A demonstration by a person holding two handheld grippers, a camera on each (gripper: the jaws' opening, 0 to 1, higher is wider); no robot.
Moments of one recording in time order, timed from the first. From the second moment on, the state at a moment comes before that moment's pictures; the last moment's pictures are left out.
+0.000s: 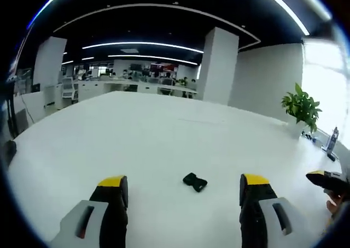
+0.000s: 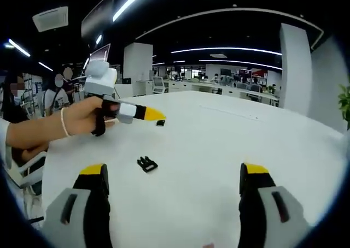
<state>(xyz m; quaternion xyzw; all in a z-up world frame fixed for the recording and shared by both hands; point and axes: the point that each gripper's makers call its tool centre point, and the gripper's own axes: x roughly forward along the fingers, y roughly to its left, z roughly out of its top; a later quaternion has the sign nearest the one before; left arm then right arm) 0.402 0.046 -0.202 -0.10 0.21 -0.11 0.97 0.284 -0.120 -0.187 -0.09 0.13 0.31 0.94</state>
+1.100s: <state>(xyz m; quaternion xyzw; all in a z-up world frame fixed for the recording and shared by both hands) 0.416 0.048 -0.218 -0.02 0.21 -0.07 0.97 0.272 -0.112 -0.196 -0.10 0.14 0.31 0.93</state>
